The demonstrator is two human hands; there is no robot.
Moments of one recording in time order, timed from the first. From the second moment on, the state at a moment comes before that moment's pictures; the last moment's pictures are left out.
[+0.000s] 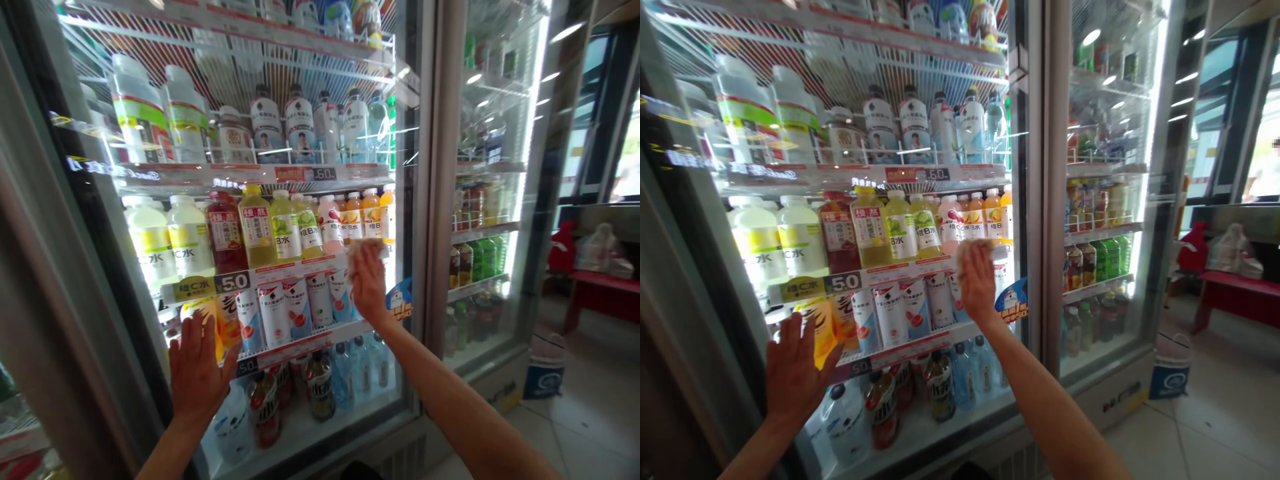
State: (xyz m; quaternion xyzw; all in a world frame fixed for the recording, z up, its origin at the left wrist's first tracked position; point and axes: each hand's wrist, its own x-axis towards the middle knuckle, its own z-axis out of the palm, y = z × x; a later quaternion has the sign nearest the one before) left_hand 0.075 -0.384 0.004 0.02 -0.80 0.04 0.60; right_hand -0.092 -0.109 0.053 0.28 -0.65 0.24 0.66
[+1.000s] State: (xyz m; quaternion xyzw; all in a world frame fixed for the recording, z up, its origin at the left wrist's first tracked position) left_hand 0.099 -0.407 0.006 0.11 -0.81 0.01 0.58; right_hand -0.023 -0.241 0.075 0.50 -0.61 0.17 0.60
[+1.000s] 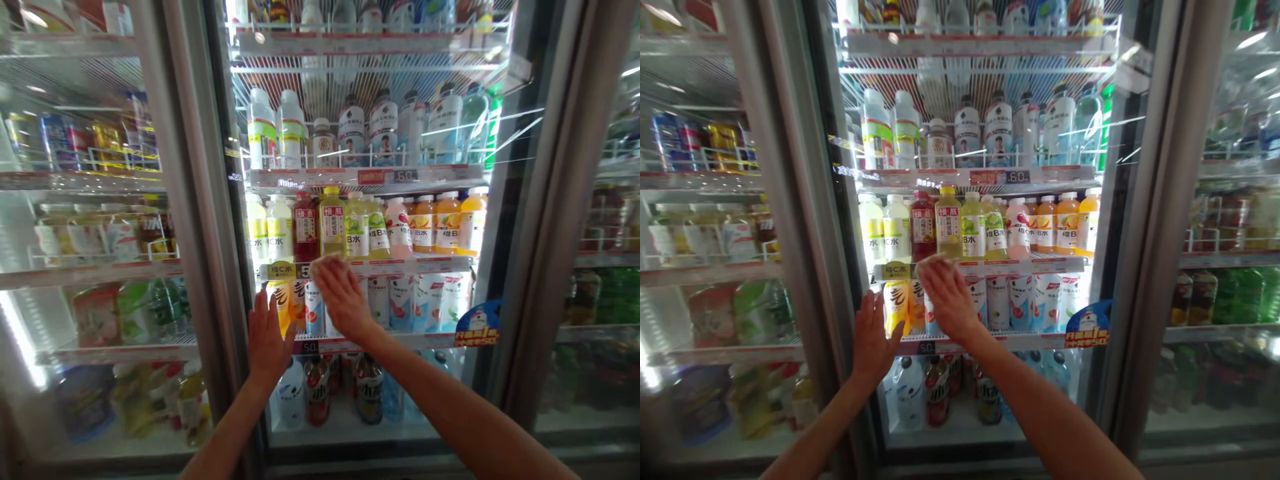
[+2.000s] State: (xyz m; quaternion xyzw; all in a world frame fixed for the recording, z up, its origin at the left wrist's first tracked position) left_hand 0.129 -0.432 0.116 0.00 -0.73 0.07 0.68; right_hand 0.003 -0.301 0.199 0.50 -0.64 0.14 0.57
